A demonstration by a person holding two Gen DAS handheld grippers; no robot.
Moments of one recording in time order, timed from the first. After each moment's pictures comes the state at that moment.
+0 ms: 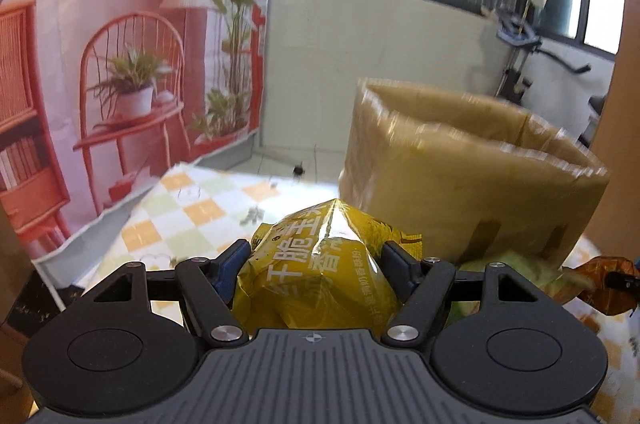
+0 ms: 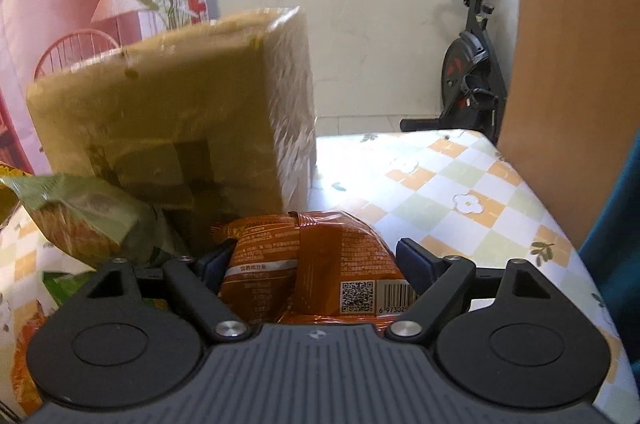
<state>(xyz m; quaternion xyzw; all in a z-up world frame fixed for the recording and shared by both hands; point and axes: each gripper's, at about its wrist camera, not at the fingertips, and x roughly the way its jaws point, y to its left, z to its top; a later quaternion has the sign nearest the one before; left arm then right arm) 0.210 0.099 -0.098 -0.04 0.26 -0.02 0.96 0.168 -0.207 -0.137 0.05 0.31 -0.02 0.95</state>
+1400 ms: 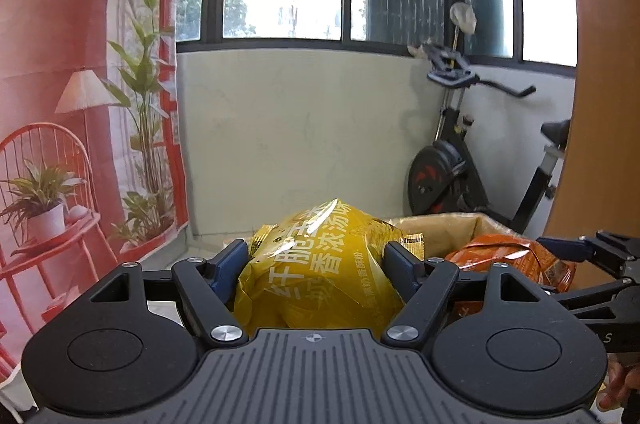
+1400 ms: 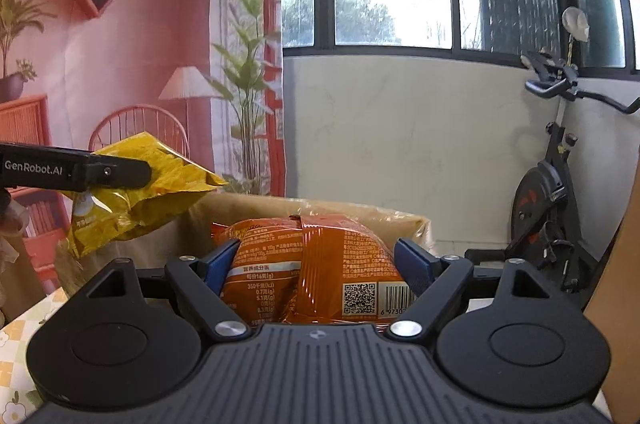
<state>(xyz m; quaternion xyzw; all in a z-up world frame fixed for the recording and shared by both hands) 0.355 -0.007 -0.050 0.03 0.18 -0.10 0.98 0.308 -0.154 -0.058 0.00 0.17 0.09 0.98</state>
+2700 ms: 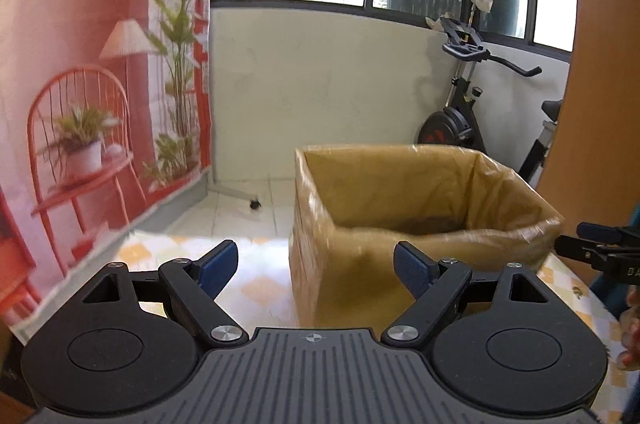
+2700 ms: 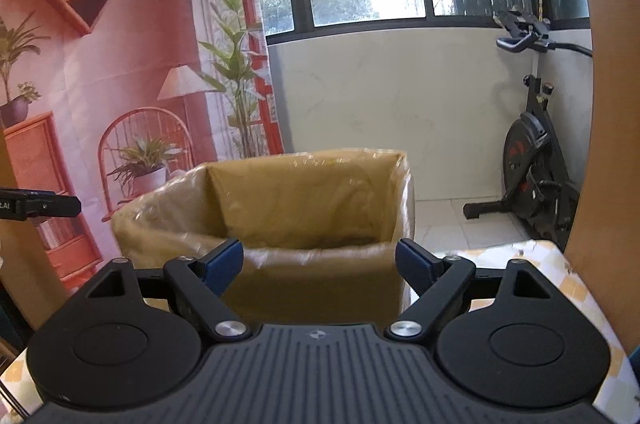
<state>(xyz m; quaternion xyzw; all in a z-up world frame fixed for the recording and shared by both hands) 0.251 0.076 -0.052 -0.01 0.25 -0.09 0.96 0.207 -0.166 -0.058 0.06 0.20 0.07 0.98</state>
